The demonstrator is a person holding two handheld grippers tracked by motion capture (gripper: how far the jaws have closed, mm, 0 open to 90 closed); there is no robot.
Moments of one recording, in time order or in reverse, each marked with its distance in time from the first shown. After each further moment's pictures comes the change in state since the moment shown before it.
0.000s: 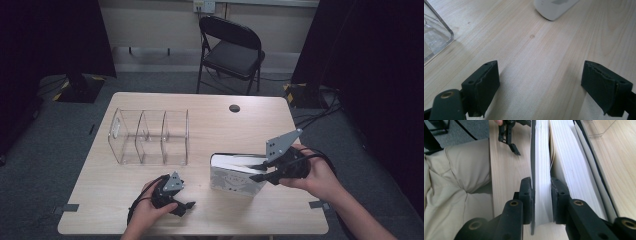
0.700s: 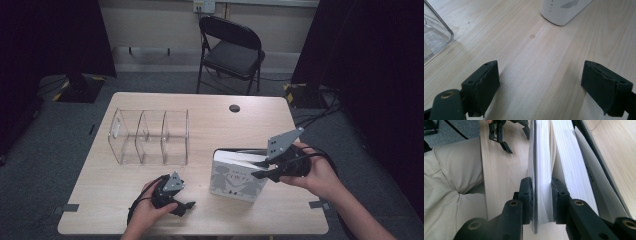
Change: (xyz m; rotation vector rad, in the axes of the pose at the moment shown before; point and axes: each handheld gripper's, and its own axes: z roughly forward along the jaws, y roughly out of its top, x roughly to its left) left arm 0.000 0.000 0.000 0.004 0.003 0.000; right arm -0.005 -0.003 -0.001 0.004 -0.051 0.011
